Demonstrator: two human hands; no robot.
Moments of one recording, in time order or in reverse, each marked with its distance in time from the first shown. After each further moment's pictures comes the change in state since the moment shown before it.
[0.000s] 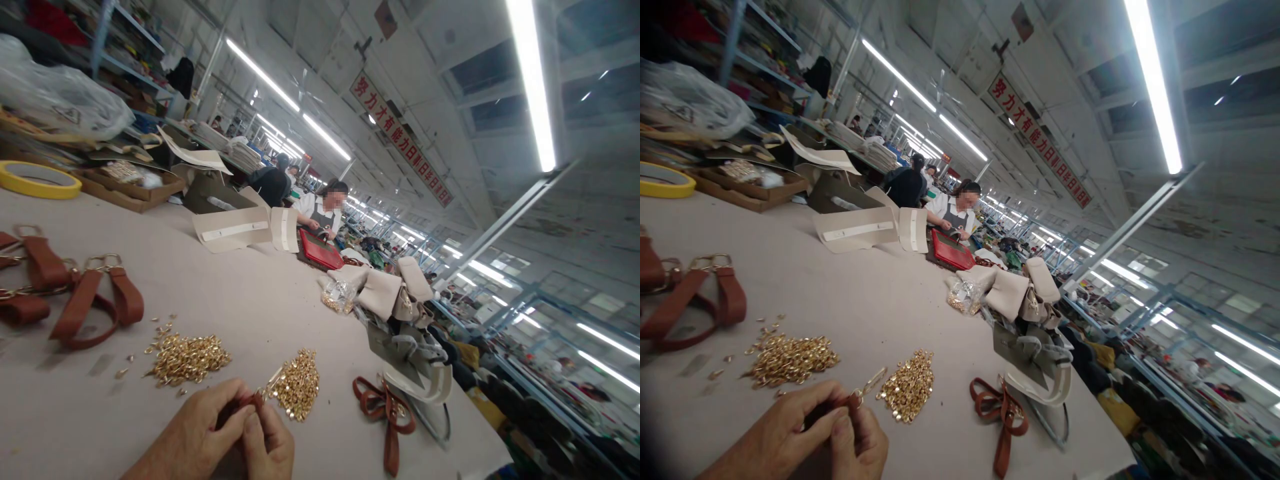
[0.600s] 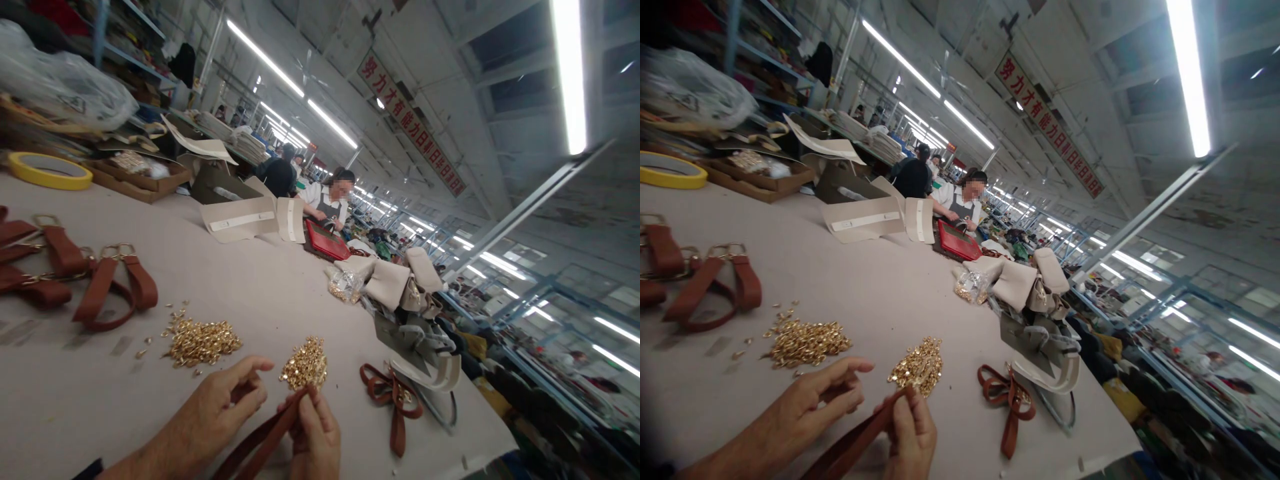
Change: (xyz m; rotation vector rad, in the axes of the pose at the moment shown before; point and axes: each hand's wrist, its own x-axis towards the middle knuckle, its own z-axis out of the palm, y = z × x) left_hand -0.005 0.012 -0.003 -0.121 -0.036 -0.073; right_hand -0.001 -0.006 -0.054 0.158 0.266 0.121
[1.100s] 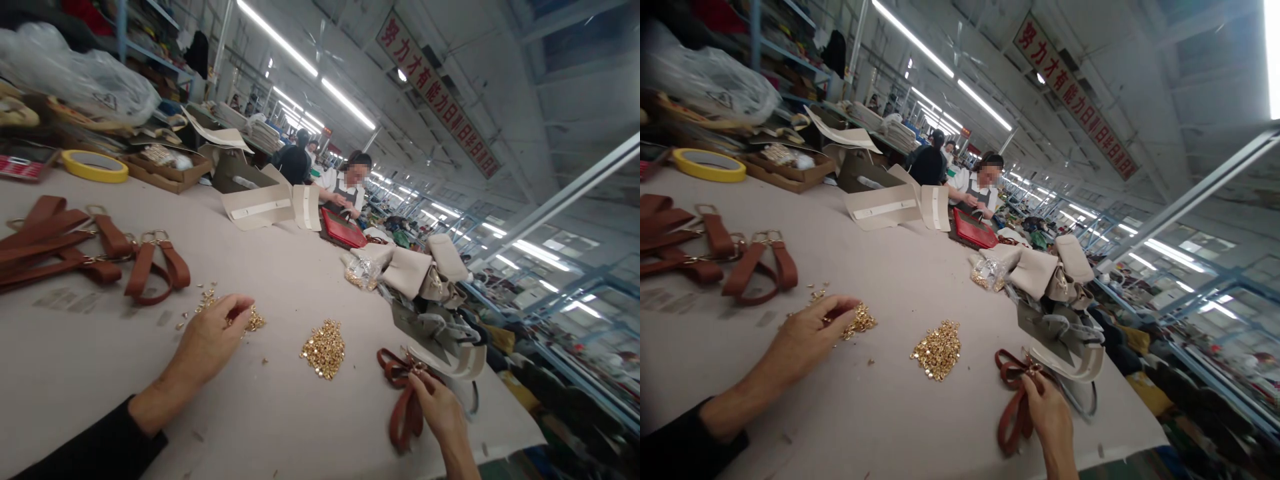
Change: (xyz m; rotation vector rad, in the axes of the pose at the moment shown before) left_hand 0.020 -0.003 -0.052 0.265 0.532 -0.093; right_hand 0.098 -0.145 -0.171 -1.375 0.325 -0.105
